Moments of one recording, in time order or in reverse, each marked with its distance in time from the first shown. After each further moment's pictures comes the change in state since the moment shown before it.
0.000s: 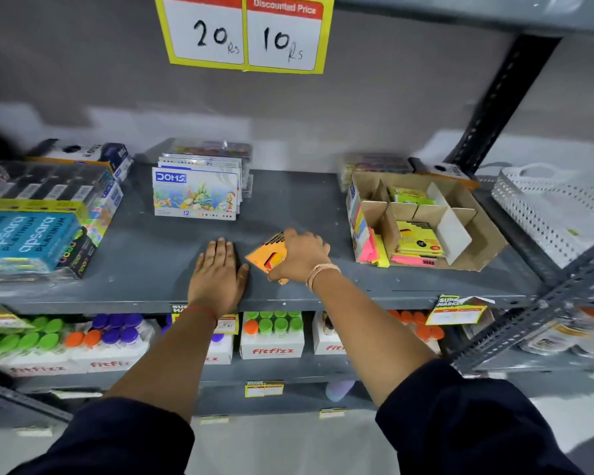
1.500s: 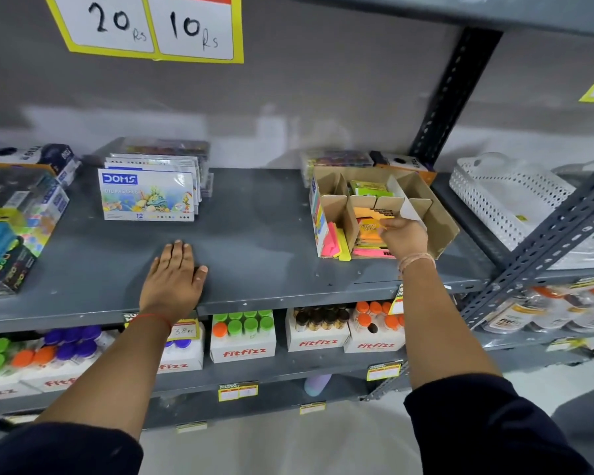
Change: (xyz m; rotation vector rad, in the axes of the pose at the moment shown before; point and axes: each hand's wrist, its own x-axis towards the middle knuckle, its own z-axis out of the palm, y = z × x) left_hand 0.003 0.000 0.004 -0.023 0.009 -0.007; right_hand -0.025 0.181 -0.067 0.590 0.464 0.534
